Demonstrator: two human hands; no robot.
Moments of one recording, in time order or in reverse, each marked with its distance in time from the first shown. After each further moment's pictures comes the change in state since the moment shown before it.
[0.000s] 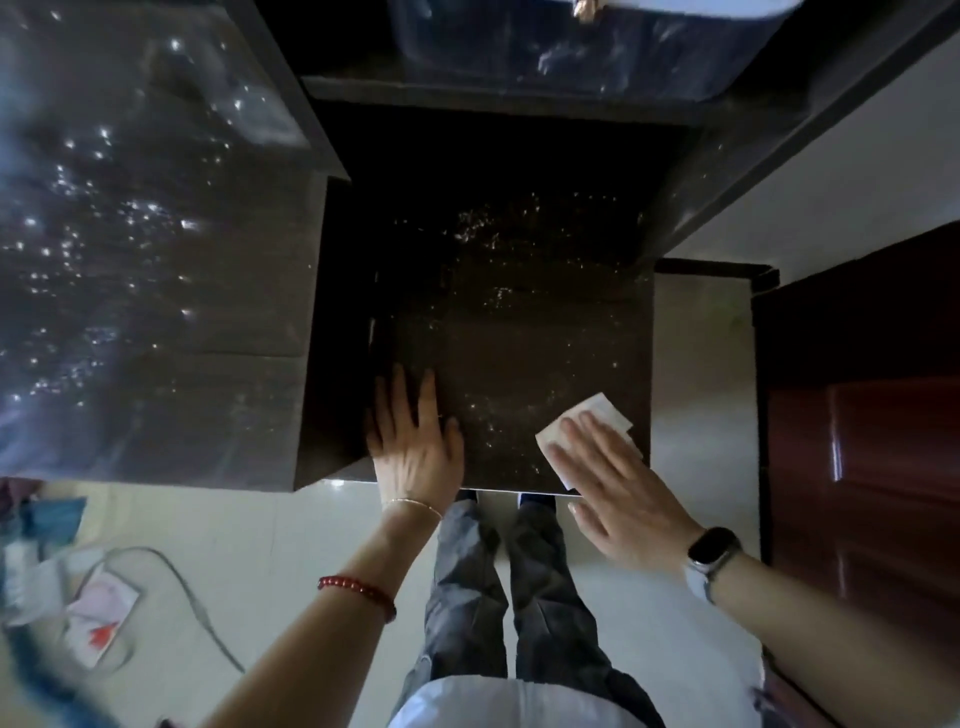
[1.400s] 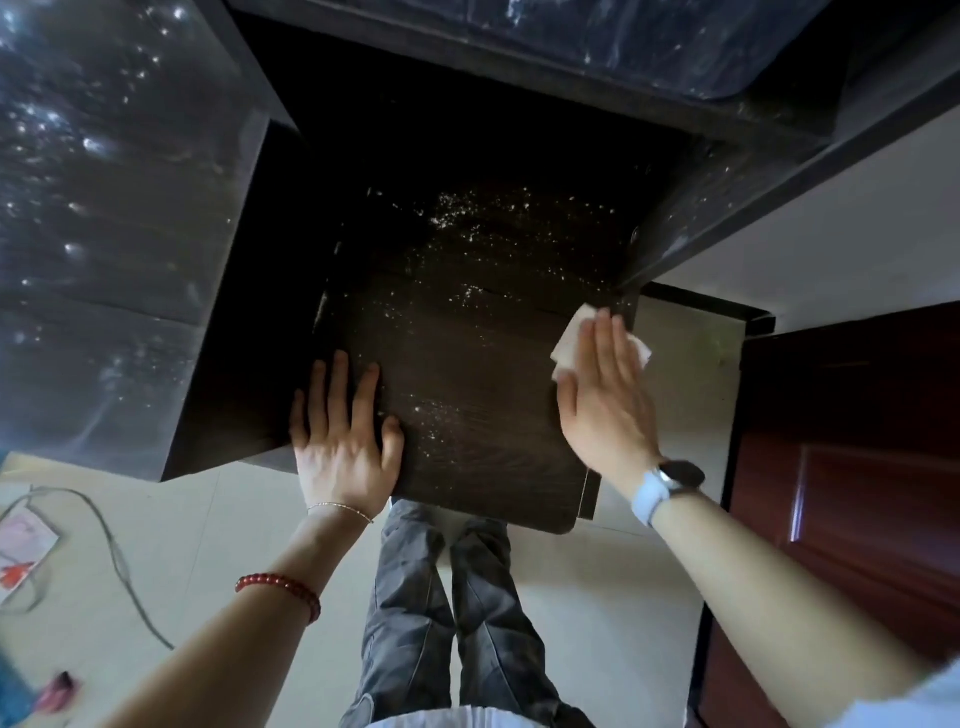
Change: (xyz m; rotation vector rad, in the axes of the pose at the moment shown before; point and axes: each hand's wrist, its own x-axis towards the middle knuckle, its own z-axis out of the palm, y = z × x) left_hand 0.003 0.000 0.027 0.088 0.240 -0.073; right_hand 0.078 0.067 -0.045 0.068 0.112 0.453
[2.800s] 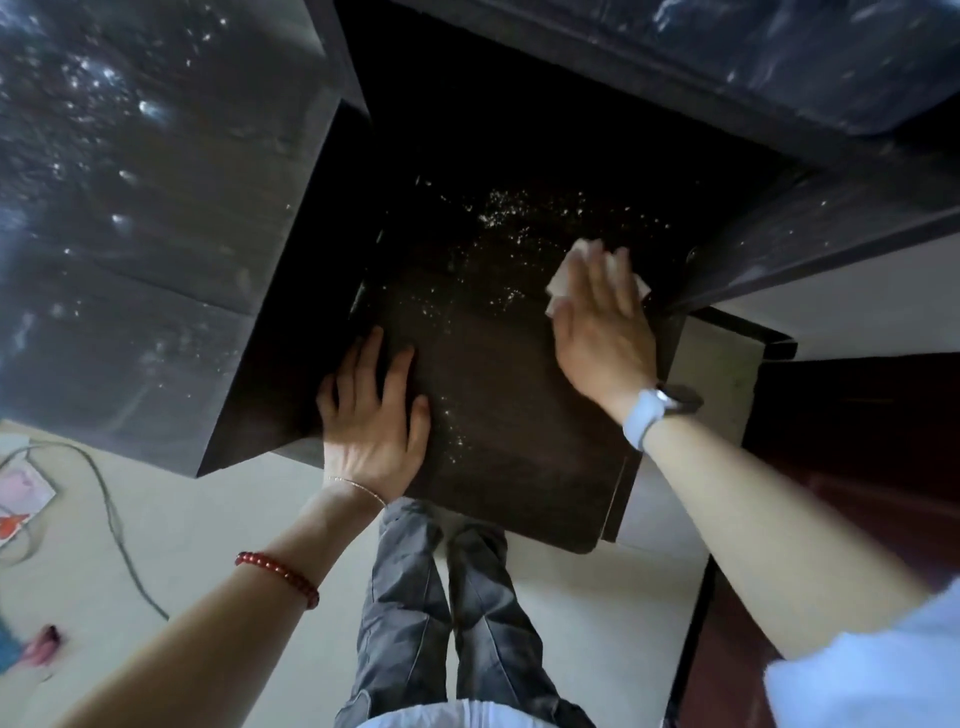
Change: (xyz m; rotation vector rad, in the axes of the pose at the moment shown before) left_hand 0.019 0.001 -0.010 -0.068 -0.042 0.046; right_hand 0.076 -0.038 -0.018 -0.014 -0.030 -0.071
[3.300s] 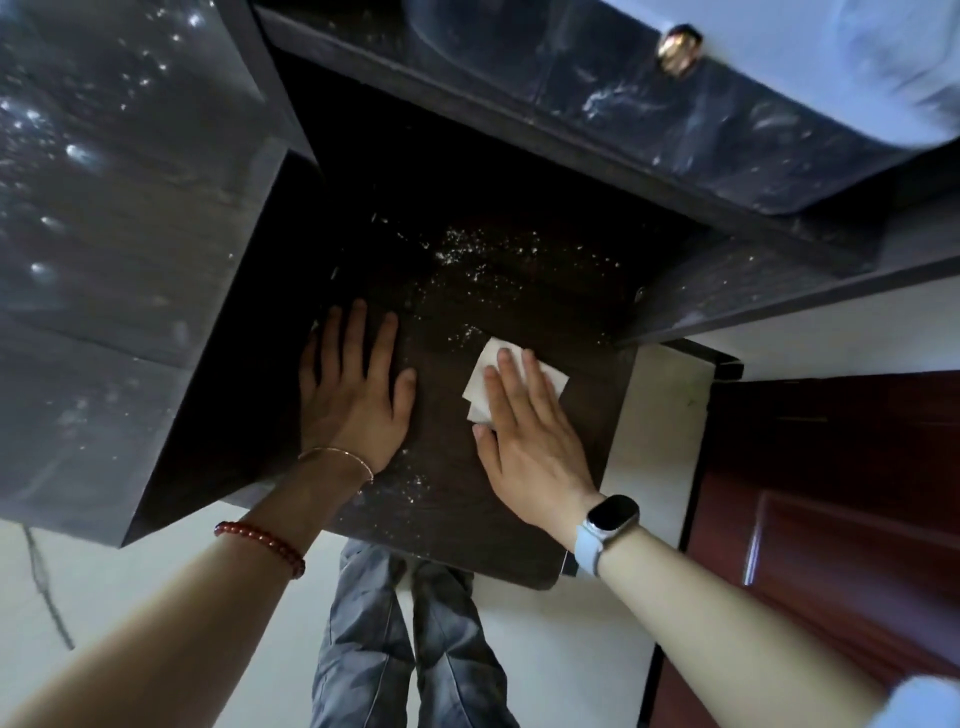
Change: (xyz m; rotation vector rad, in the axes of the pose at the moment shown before) left_hand 0.057 0.015 0.010 0.060 0.012 0.031; right_hand -0.059 -0.015 0.019 -0.021 -0.031 -0.236
